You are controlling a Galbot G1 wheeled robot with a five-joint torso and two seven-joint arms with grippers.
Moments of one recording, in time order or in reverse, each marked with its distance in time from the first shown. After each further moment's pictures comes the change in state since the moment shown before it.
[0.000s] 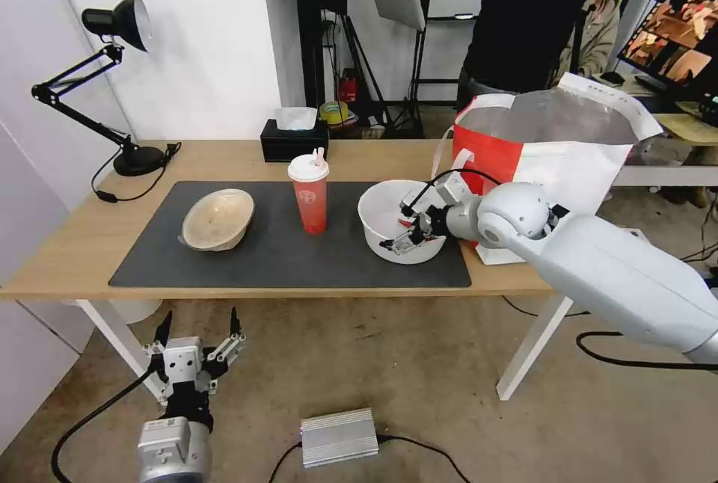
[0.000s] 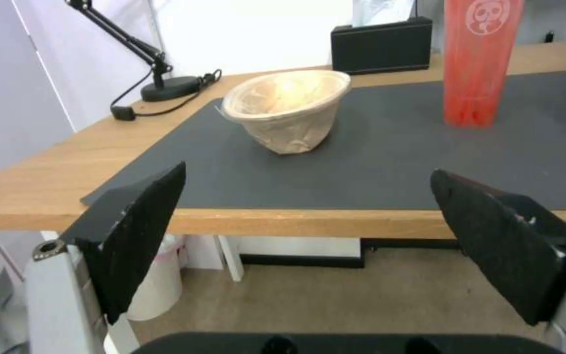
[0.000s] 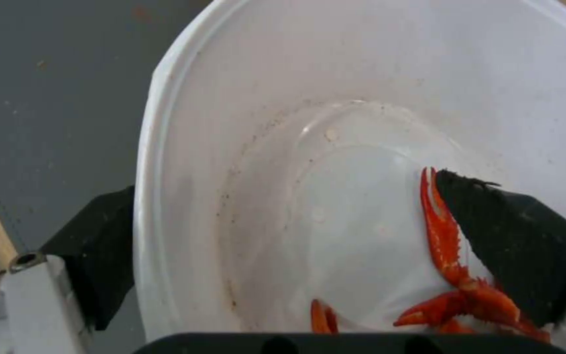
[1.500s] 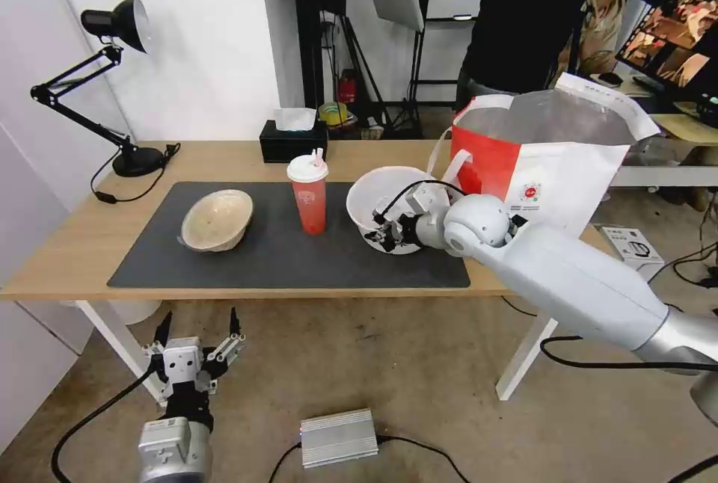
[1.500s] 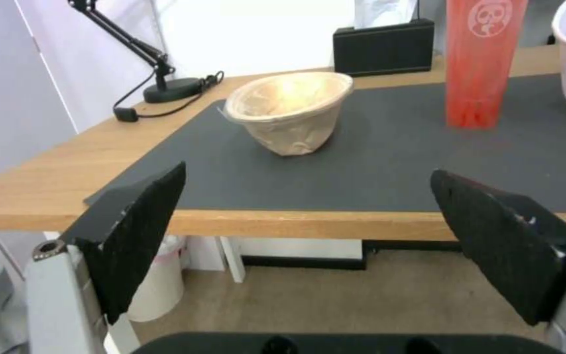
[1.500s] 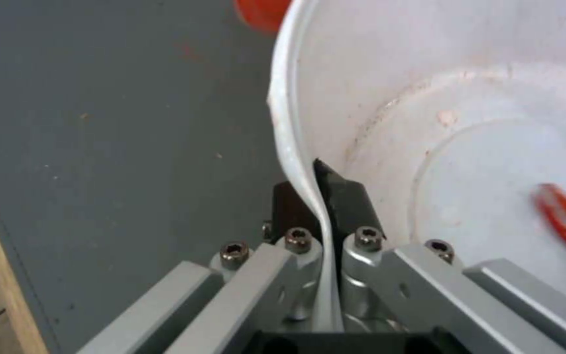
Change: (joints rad) left arm 0.000 0.000 0.000 0.002 0.001 -0.004 -0.006; right arm -0.035 0.123 -0.017 -0.065 -0.003 0.003 0.042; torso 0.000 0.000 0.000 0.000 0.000
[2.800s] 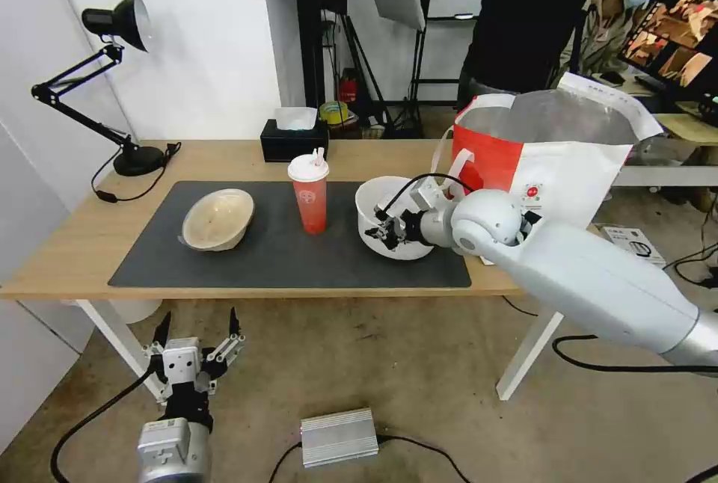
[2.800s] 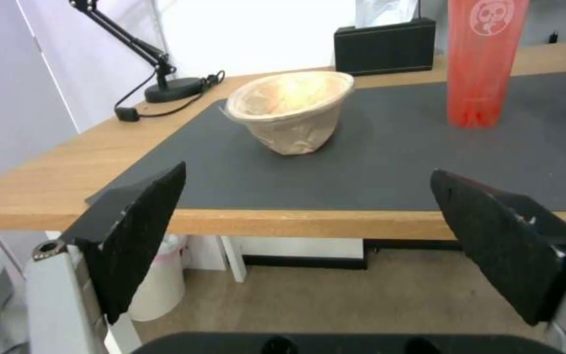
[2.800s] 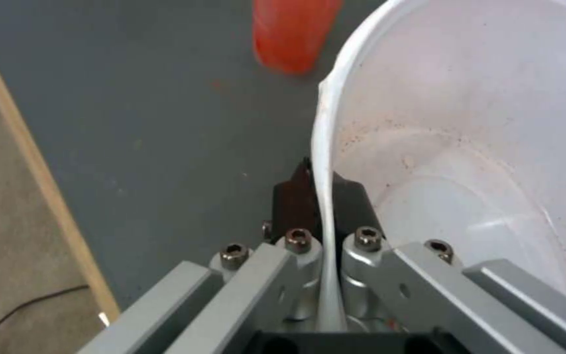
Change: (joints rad) left arm 0.002 0.000 0.000 -0.001 0.001 -0.002 -0.001; right arm 0.051 -0.084 -0.014 0.149 0.109 -0.004 0.080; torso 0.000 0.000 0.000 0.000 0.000
